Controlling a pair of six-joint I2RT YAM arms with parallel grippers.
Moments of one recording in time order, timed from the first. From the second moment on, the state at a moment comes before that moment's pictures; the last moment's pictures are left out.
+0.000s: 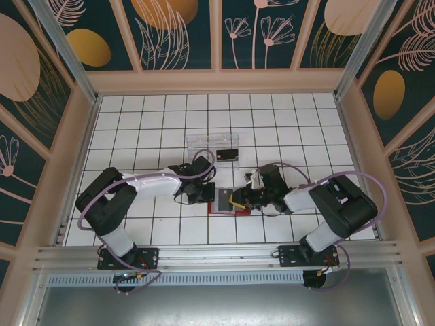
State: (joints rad) left arm -0.81 1.70 0.89 -0.39 0.24 -0.82; right arm 0.58 1.55 0.35 0.44 -0.75 0.94
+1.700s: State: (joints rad) left arm -0.82 1.69 0.91 -0.43 0.21 -0.80; right arm 0.47 1.12 0.65 -0.37 -0.42 0.44
